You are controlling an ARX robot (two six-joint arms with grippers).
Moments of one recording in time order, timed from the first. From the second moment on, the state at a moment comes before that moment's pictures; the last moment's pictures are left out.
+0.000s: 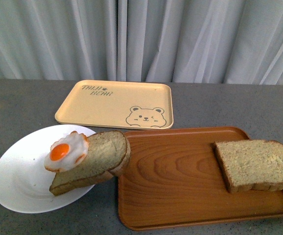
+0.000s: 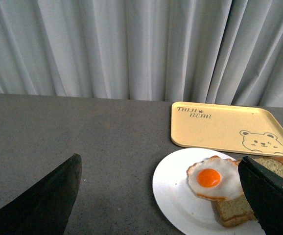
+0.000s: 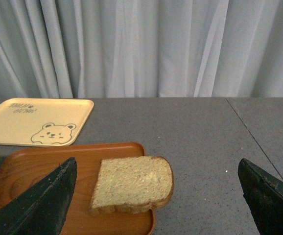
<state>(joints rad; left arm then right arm) 0.00 0.02 0.01 0.00 0.00 0.00 0.00 0.00 0.02 0.00 0.00 0.00</state>
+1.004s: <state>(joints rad) 0.00 0.02 0.01 0.00 0.00 0.00 -0.17 0.60 0.15 0.04 -0.05 0.24</state>
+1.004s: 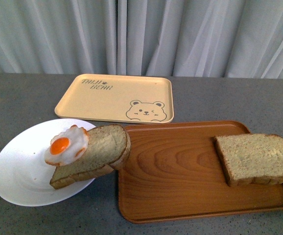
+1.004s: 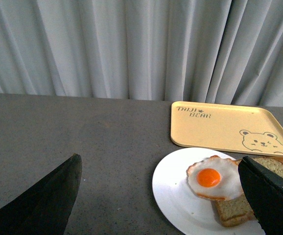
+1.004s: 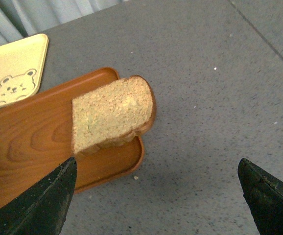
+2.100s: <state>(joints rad) 0.00 0.02 0.01 0.00 0.00 0.00 -0.15 1.92 0.57 0.68 -0.18 0.32</state>
